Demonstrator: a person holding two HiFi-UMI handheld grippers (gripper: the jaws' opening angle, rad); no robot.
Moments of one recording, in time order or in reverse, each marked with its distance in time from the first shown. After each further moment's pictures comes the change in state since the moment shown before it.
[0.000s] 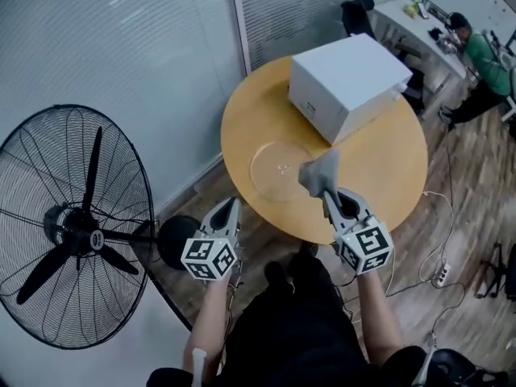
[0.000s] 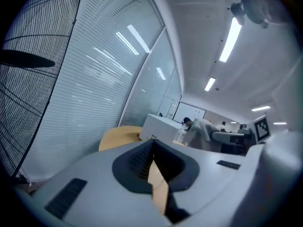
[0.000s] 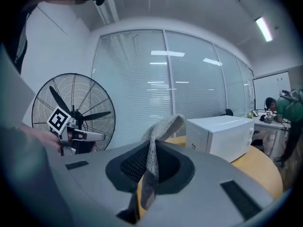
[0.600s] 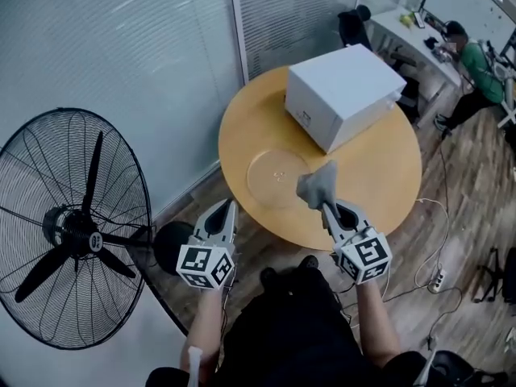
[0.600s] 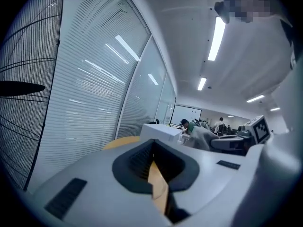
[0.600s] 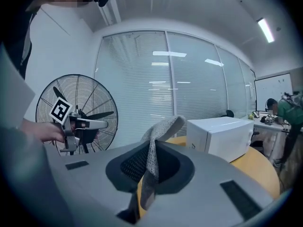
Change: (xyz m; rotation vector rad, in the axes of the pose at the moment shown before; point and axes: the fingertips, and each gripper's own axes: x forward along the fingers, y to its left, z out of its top) left arm -0.020 -0.027 0.047 0.127 -0.083 -0.027; right arm -0.024 0.011 0.007 -0.021 -0.001 0.018
